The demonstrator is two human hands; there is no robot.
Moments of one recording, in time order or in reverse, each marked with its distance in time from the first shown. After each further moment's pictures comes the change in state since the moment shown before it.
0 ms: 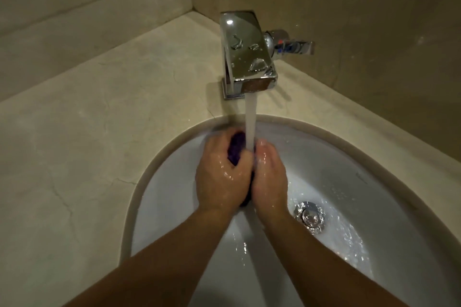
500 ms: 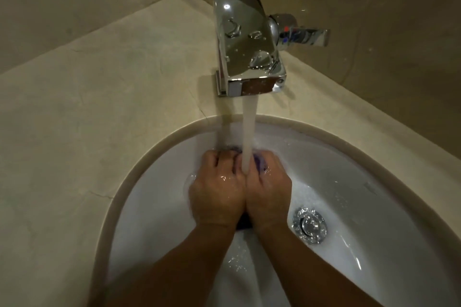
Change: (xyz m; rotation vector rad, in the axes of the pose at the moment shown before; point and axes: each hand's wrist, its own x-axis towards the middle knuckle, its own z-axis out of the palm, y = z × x) left_hand -0.005 -0.048 0.033 0.514 0.098 0.083; right_hand 0.023 0.040 -0.002 -0.375 0.108 -0.378
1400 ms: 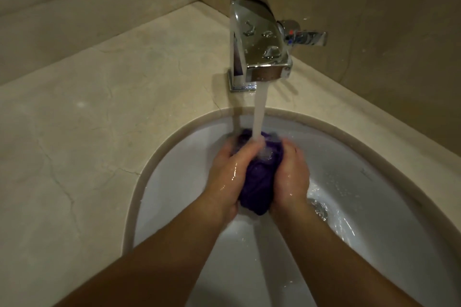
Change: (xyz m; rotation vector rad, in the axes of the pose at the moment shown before) left_hand 0.007 0.028 -0.051 -1.252 -0.529 -0.648; right_hand 0.003 -0.037 -0.027 0.477 0.064 0.628
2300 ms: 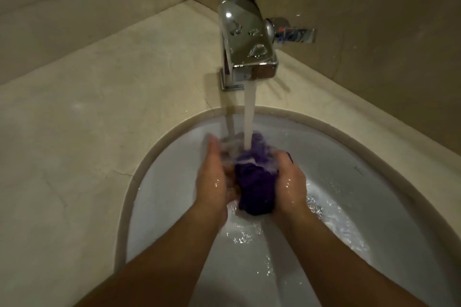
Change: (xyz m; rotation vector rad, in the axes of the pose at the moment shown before) left_hand -0.003 -0.011 -0.005 0.023 0.236 -0.085; right_hand 0.011 0.019 -0.022 0.091 -0.139 0.130
